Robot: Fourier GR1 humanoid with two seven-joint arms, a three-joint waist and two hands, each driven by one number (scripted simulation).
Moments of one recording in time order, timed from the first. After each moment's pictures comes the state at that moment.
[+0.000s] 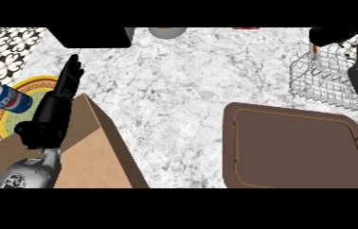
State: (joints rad) left arm -0.16 0.33 -0.14 -1.68 -0.01 0.24 0.09; right arm -0.83 -0.66 0.20 -1.33 0.89 0.01 0.86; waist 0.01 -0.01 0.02
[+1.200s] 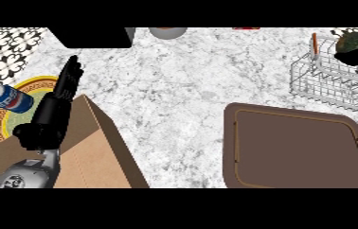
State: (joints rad) left arm -0.15 0.34 -0.14 -1.68 0.00 0.24 0.07; right arm -0.73 -0.71 -0.04 -0.96 0.65 -0.01 0.46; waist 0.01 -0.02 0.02
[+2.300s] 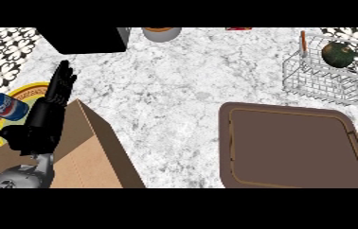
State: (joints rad) left arm -0.11 0.38 -0.14 -1.68 0.08 0.29 0.07; right arm -0.67 -0.79 -0.37 -1.01 0.42 -0.12 0.40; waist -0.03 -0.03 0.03
